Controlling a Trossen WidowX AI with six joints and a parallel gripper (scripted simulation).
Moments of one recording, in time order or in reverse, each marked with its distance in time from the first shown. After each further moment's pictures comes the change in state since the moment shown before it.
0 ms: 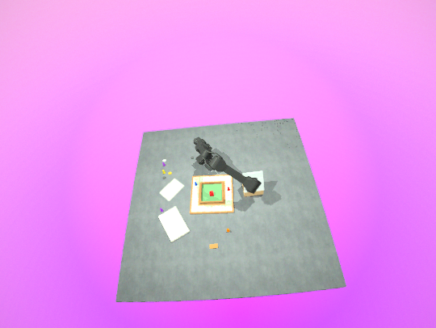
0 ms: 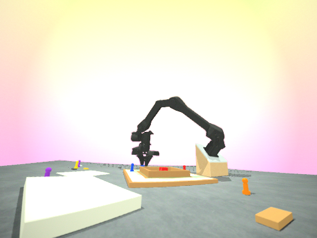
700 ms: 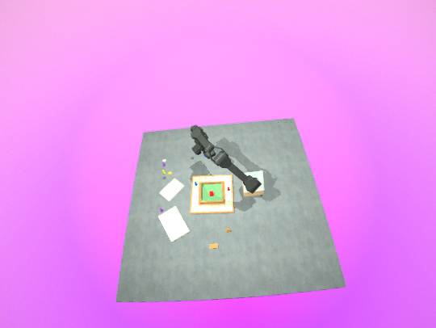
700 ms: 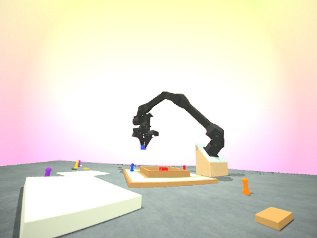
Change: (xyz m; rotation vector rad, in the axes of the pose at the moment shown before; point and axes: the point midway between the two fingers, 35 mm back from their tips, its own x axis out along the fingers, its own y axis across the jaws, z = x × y) arm -0.115 -0.005 0.006 -0.009 -0.004 -0.001
